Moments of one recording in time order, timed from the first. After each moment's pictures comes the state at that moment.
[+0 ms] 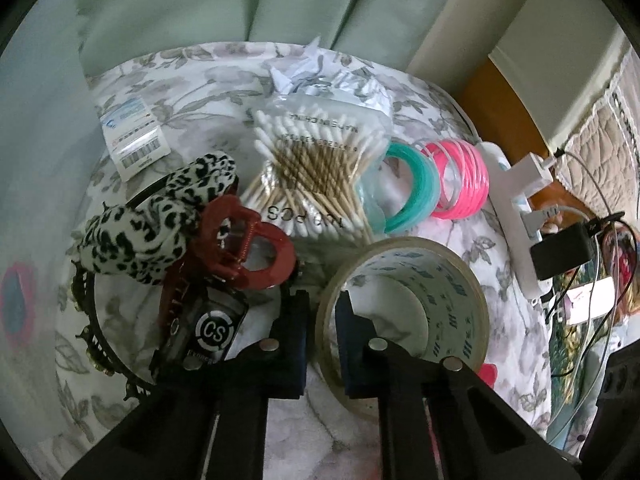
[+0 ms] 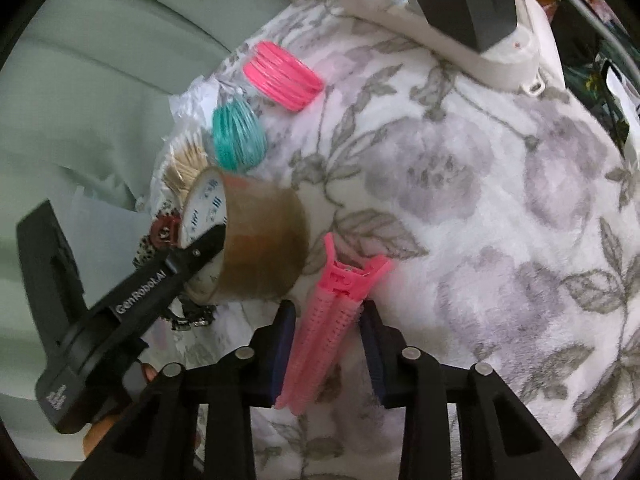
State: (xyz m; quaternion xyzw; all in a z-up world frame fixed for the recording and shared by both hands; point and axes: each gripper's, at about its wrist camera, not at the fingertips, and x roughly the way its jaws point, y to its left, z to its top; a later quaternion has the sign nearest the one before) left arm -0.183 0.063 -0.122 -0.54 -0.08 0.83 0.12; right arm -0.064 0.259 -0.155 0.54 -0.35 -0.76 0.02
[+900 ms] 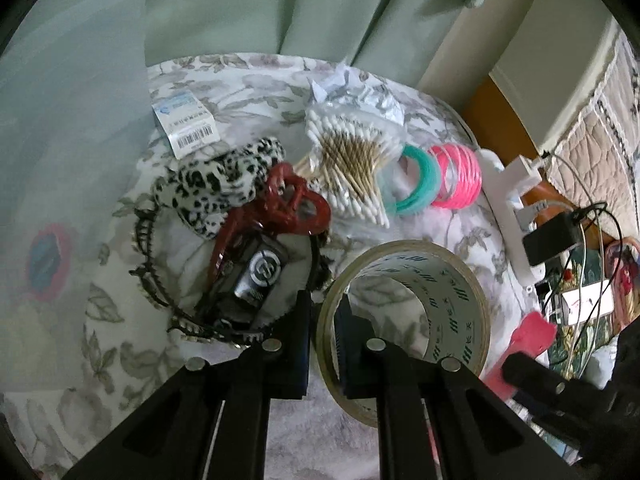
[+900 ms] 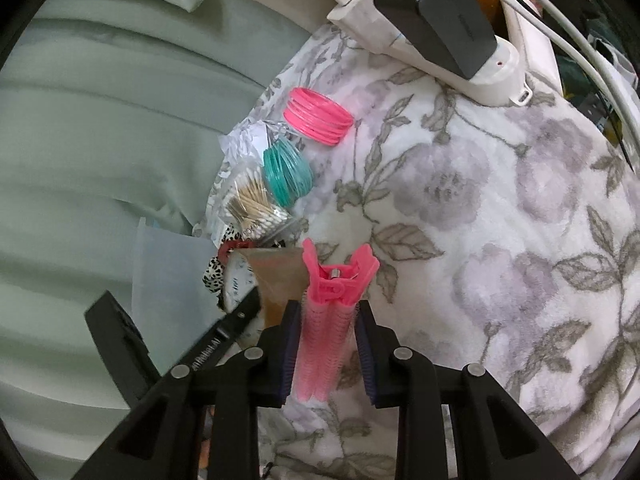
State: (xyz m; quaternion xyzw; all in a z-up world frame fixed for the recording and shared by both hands) left arm -0.143 0.048 -0.110 -0.52 -0.08 0.84 0.10; right arm -0.069 0.267 -0.131 0.48 -0.44 -0.76 0.06
